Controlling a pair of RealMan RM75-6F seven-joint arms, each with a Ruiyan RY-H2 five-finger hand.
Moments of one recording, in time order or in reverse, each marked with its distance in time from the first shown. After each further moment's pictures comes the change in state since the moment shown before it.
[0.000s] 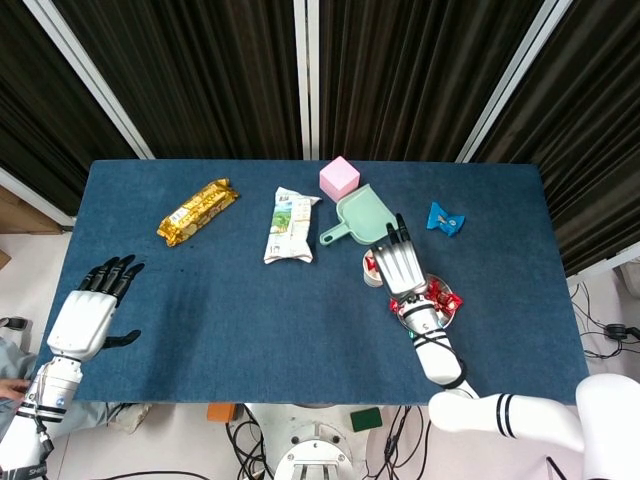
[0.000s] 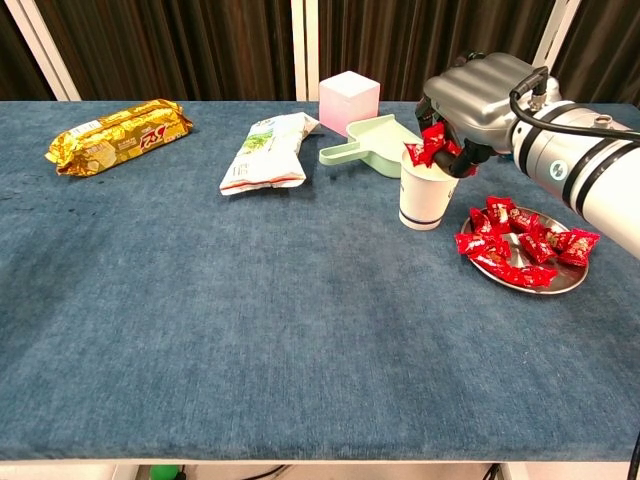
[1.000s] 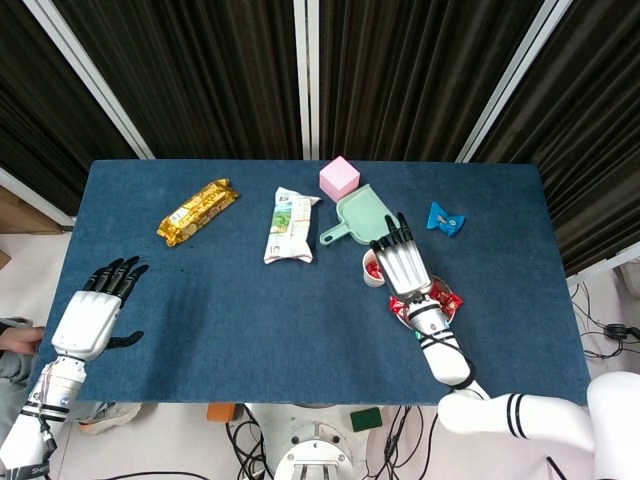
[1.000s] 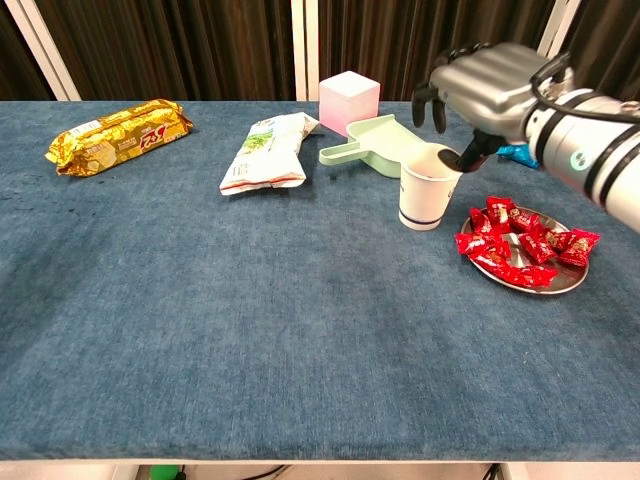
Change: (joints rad) left arm -0.008 -0.005 0.006 -0.003 -0.002 -0.011 0.016; right arm -0.005 0.072 -0.036 -0.059 -0.047 0.018 0.099
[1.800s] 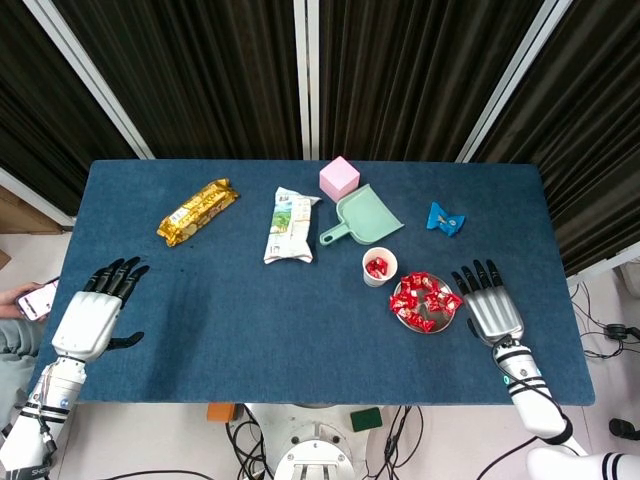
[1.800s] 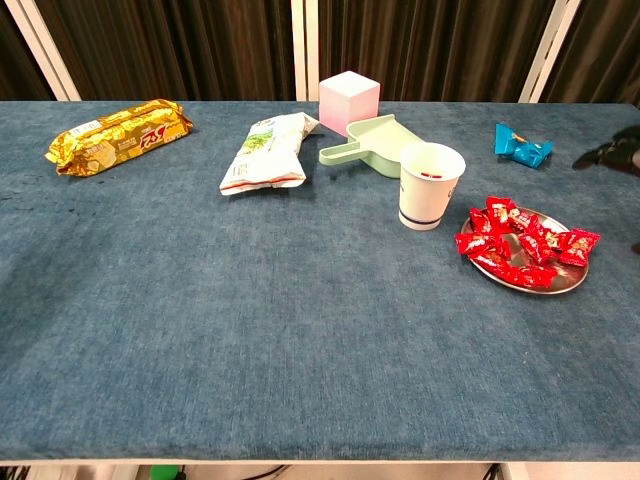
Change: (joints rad) left arm 0.000 0.001 0.003 -0.007 0.004 0.003 0.006; right arm -0.263 0.288 -0.246 -0.084 -0.102 0.024 0.185
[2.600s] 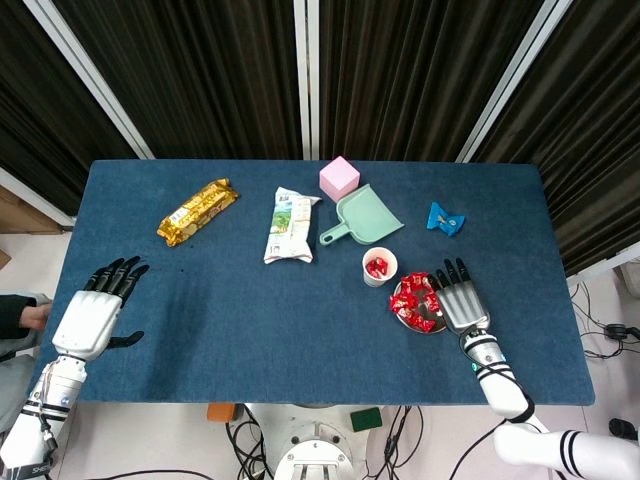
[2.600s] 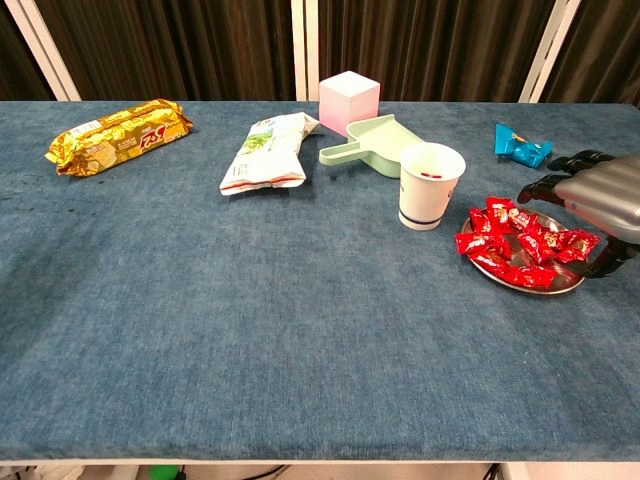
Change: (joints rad) left arm -0.005 -0.001 -0.001 0.005 -0.010 -0.010 -0.002; right arm 0.052 -0.175 0.067 0.155 0.055 -0.112 -0.097
